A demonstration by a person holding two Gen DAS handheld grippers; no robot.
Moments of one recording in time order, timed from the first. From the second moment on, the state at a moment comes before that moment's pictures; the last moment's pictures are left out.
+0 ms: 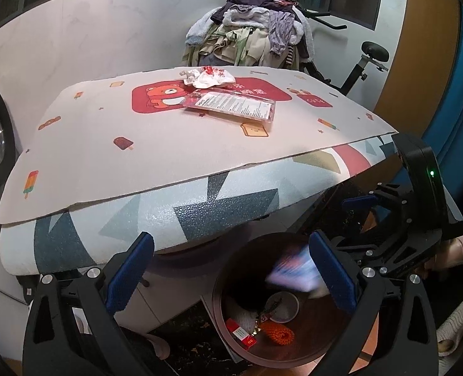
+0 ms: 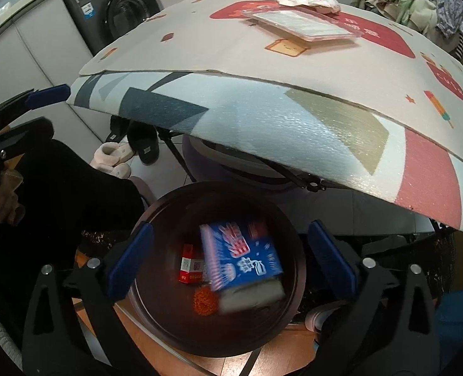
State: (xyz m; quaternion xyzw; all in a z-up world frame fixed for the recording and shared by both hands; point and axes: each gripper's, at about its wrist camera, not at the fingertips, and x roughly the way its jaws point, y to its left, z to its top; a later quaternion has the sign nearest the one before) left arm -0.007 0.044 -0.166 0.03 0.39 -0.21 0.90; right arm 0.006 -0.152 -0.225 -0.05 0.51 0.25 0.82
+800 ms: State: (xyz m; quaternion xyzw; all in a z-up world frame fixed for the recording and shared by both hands) left arm 0.006 0.056 -0.147 0.02 0.36 -0.17 0.92; right arm 0.013 -0.180 -0.203 0.00 0.48 0.21 0.85
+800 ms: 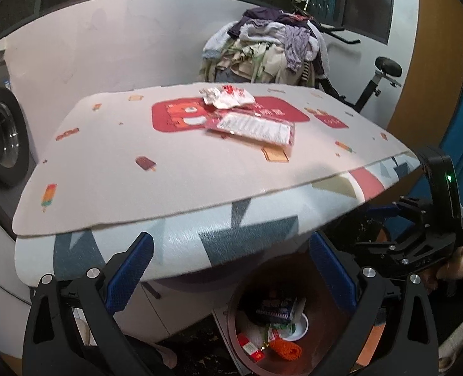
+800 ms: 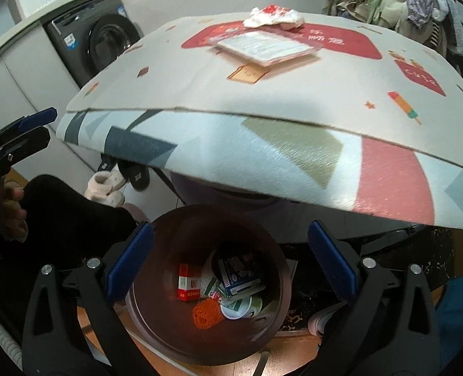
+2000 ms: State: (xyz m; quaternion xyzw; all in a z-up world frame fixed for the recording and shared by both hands) left arm 0.130 0.031 -0.129 -0.08 0.44 -0.17 0.88; right arm 0.103 -0.238 -0.136 0.01 0.43 0.12 0.90
